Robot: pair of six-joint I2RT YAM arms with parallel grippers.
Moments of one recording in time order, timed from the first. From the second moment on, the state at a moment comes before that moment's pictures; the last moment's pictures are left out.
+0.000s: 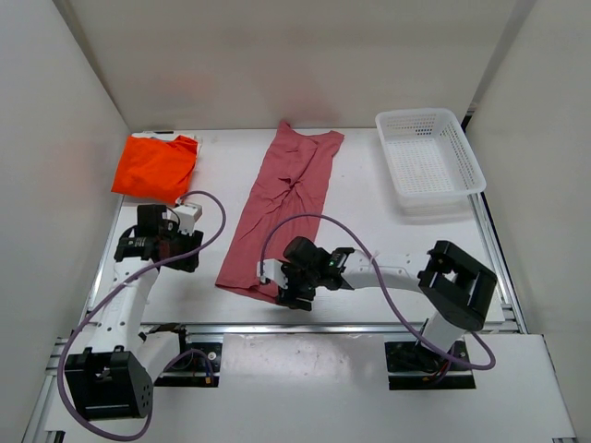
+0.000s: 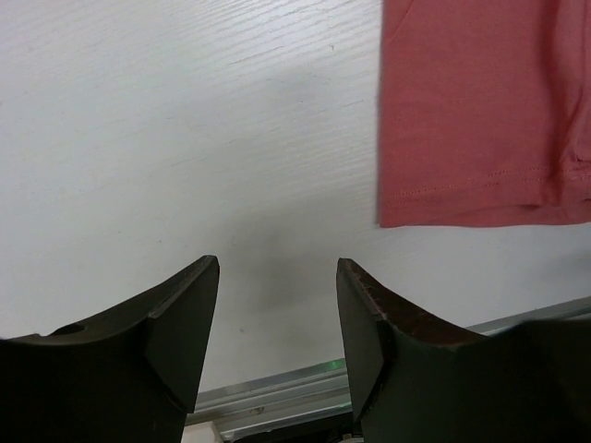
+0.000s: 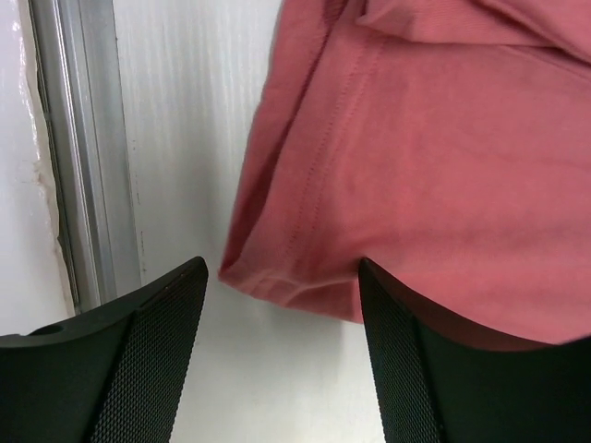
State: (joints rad) left arm 0.04 0.99 0.76 -0.79 0.17 0.32; right arm 1.10 1.64 0.91 -0.23 -0.29 -0.45
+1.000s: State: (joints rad) left arm -0.75 1.03 0.73 -0.83 0.07 0.77; right arm 0.98 1.45 0.67 -0.24 -0.31 -0.45
